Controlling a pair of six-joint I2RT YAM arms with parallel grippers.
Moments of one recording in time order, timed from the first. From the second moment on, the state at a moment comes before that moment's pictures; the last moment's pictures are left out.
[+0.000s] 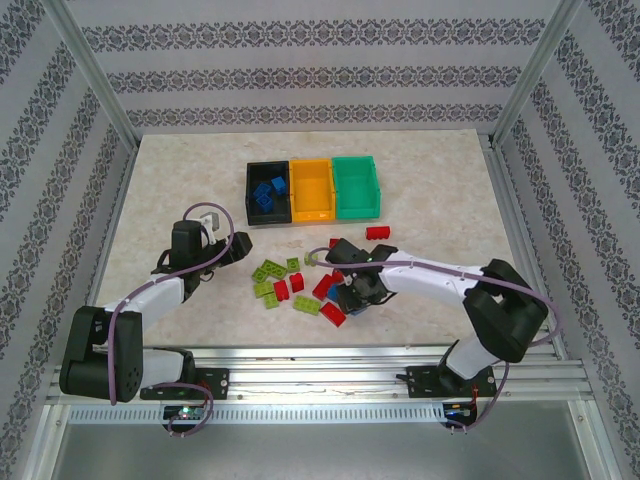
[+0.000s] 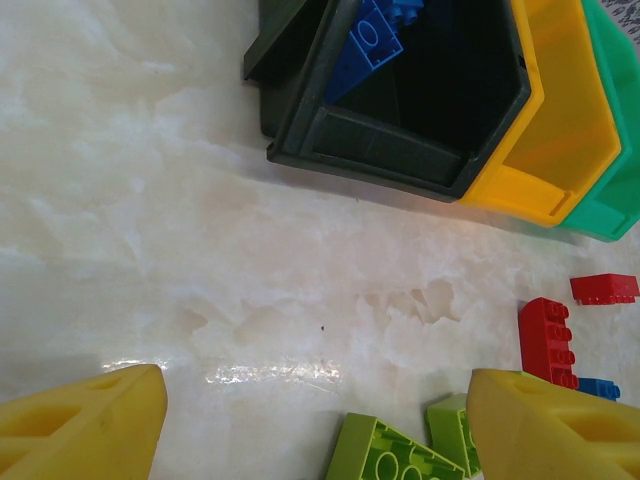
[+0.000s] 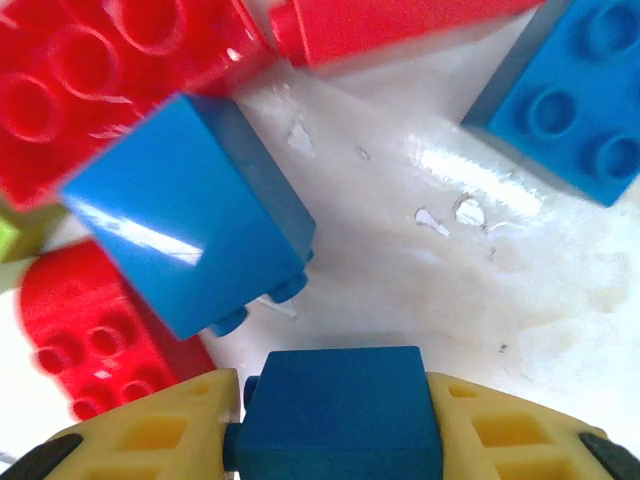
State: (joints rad) left arm -0.06 1.27 0.47 0.14 0.37 -0.52; right arm 0.84 1.54 0.93 -0.78 -0.02 0.45
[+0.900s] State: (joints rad) left arm -0.06 1.27 0.47 0.14 0.37 -0.53; right arm 0.70 2.34 2.22 -0.72 -0.10 0.35
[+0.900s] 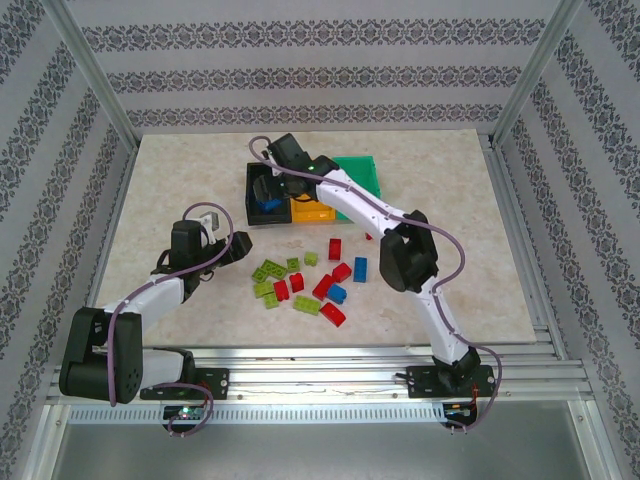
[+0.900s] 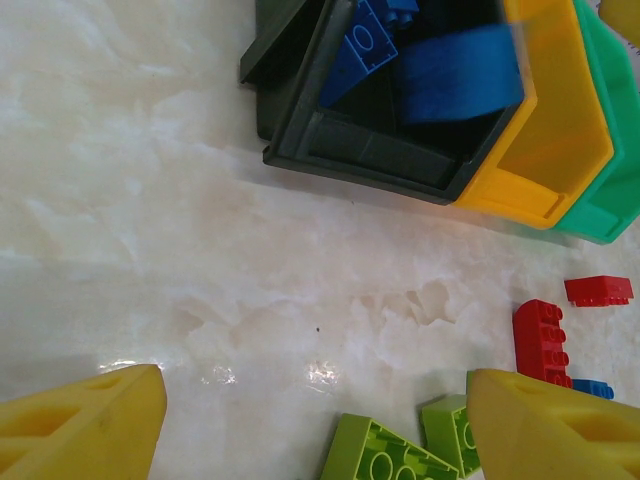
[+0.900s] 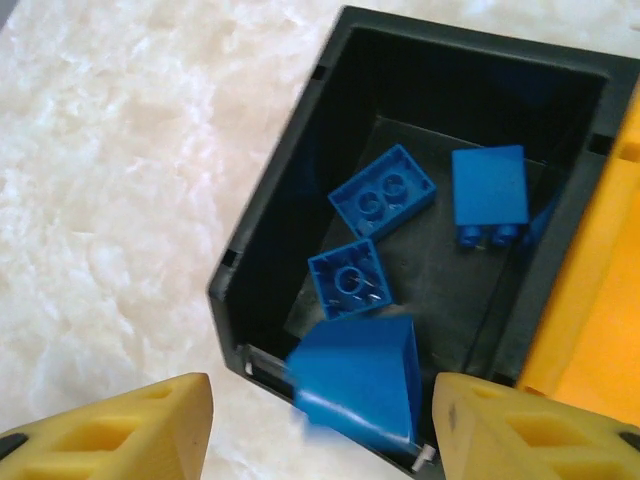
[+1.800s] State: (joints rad) left arm -0.06 1.27 0.47 0.14 0.40 -0.55; right arm 0.55 1.54 0.89 -0.56 -0.01 0.41
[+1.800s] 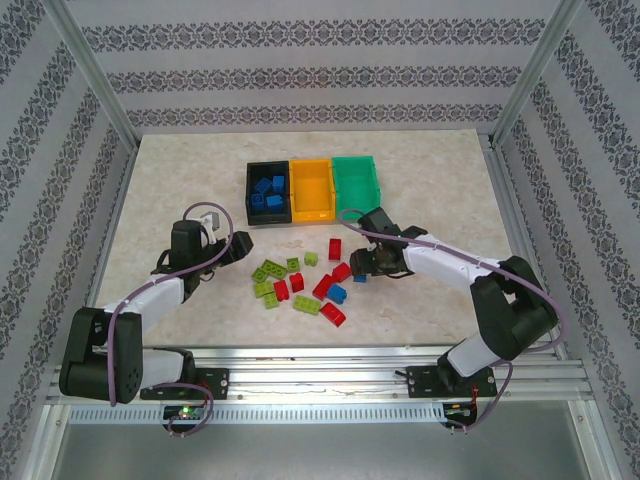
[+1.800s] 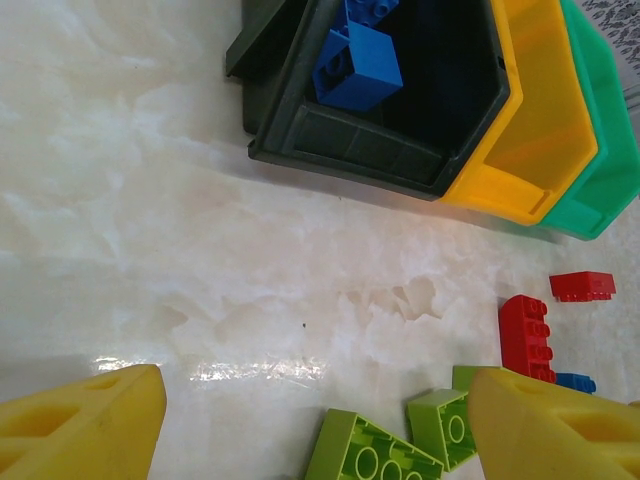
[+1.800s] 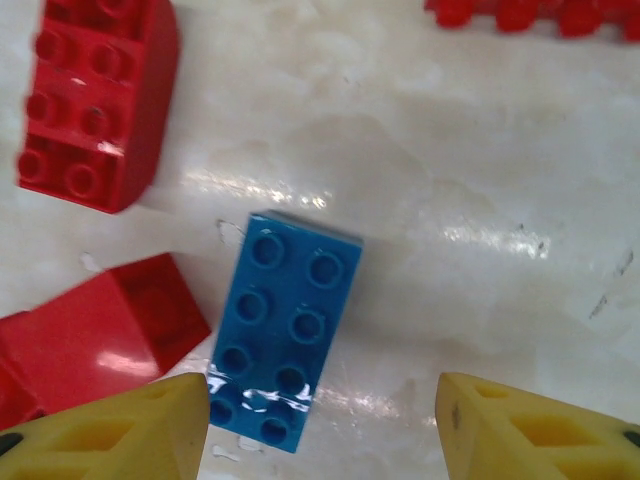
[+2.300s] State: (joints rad) left arm -0.06 1.27 0.47 0.14 0.40 -0.55; right arm 0.59 1.69 0.95 -0.50 -0.01 0.44
